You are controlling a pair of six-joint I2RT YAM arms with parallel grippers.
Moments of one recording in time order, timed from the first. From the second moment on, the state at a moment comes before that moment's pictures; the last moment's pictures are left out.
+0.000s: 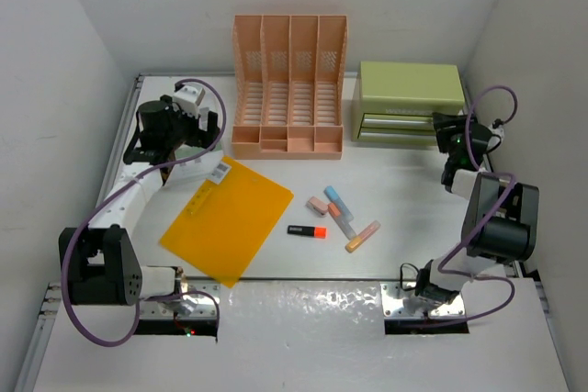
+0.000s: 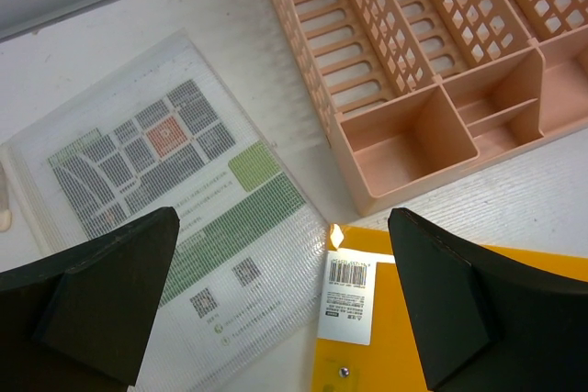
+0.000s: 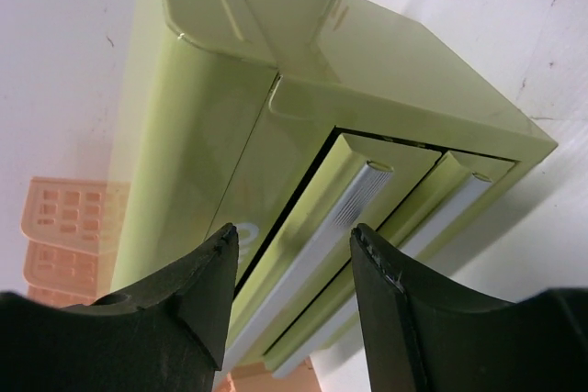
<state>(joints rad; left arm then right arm) 0.02 1.29 0.87 0.00 0.30 0.22 -0.32 1.59 0.64 0.70 -0.10 1.06</state>
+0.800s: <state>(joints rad) 0.02 1.29 0.87 -0.01 0.30 0.23 -0.32 1.75 0.64 0.89 -0.11 1.24</state>
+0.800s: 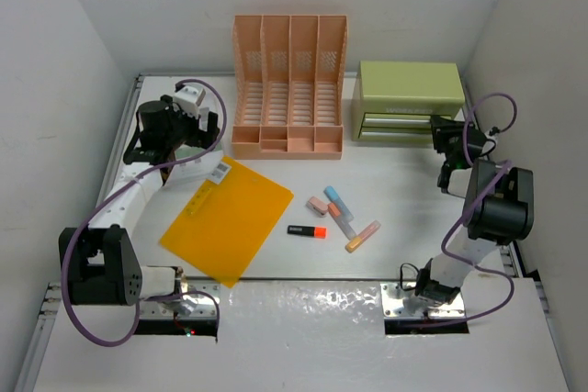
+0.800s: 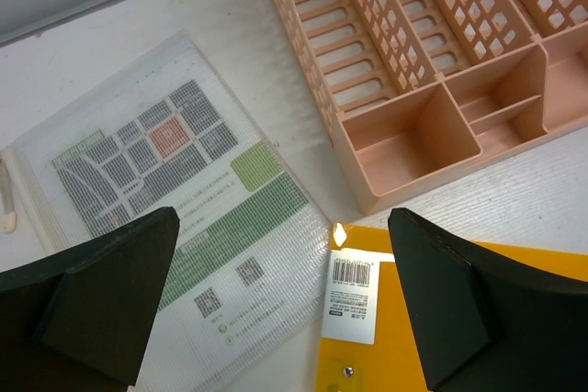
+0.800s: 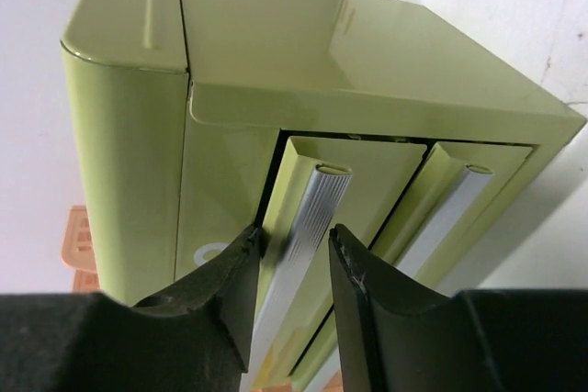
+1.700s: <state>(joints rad) 0.02 1.29 0.87 -0.01 0.30 0.25 -0.32 1.72 0.54 1.01 -0.09 1.28</state>
